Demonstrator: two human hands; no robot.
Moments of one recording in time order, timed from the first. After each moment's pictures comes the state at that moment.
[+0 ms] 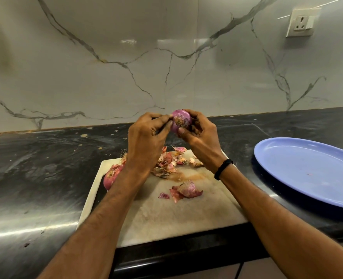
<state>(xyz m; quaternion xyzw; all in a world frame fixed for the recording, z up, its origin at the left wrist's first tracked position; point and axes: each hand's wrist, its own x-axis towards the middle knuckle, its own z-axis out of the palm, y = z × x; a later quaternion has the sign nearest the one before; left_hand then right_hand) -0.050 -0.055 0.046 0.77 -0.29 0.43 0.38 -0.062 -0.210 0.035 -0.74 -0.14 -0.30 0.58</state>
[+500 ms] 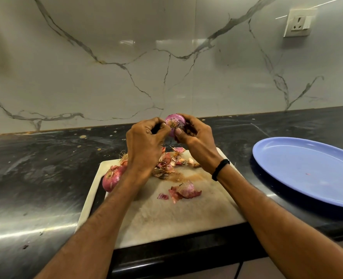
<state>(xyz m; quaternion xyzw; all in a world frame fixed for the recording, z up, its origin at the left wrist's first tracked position) -0.053 -0.059 0.043 0.76 -0.23 0.34 0.50 -0.057 -0.209 0.031 -0.73 -0.14 -0.26 0.62</state>
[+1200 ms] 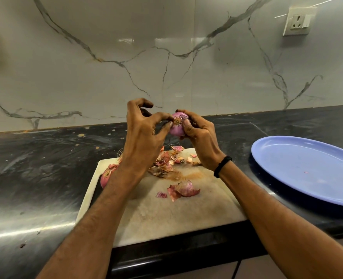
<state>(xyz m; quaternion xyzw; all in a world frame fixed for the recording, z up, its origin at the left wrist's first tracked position) -0.047 -0.056 0.049 0.80 -0.27 0.40 0.36 -0.060 -0.214 0.035 -0.66 -0.16 -0.23 0.70</state>
